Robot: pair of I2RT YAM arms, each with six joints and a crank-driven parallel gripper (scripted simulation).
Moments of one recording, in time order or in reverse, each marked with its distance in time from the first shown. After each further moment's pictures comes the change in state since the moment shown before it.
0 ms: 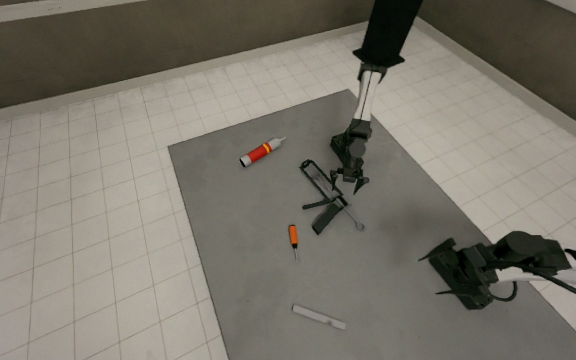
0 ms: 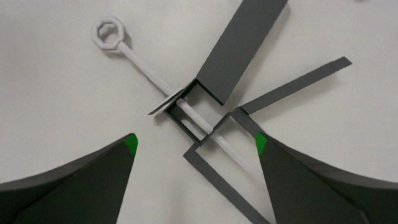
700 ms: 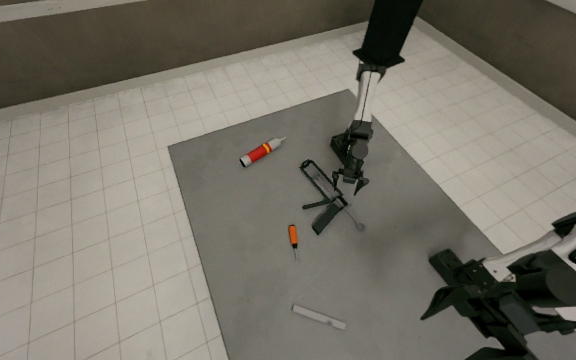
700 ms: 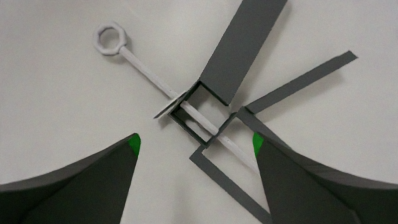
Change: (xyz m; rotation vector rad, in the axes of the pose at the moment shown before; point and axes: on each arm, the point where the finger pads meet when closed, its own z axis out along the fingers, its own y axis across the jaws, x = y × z) left arm -0.165 0.113 0.087 -0.240 -0.226 -0.028; right arm 0.000 0.005 0.003 0.022 0.003 0.038
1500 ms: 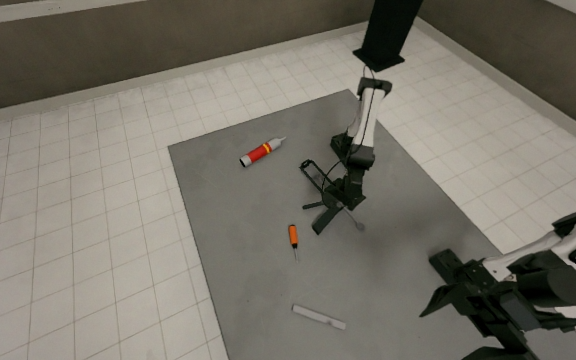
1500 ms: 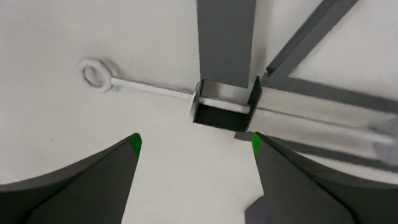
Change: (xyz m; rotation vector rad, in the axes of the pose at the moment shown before) left arm -0.007 -0.006 0.003 0.030 -0.025 0.001; right arm -0.012 0.010 0.032 0.221 0.570 0.545
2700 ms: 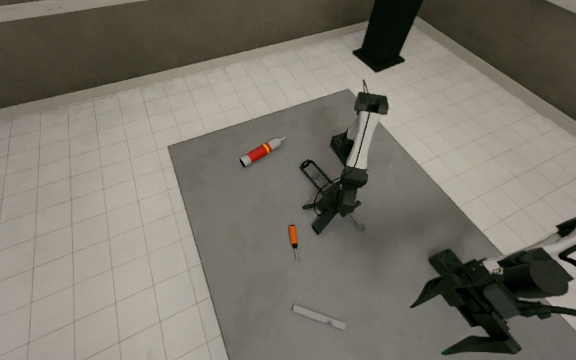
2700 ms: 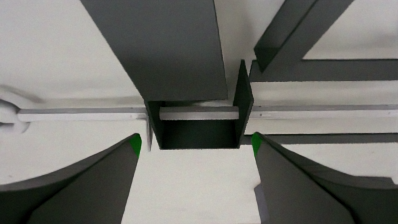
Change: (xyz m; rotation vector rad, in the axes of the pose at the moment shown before) left arm 0.018 -0.018 -0.002 0.012 0.010 0.003; right arm 0.043 -0.019 0.044 0.172 0.256 0.131
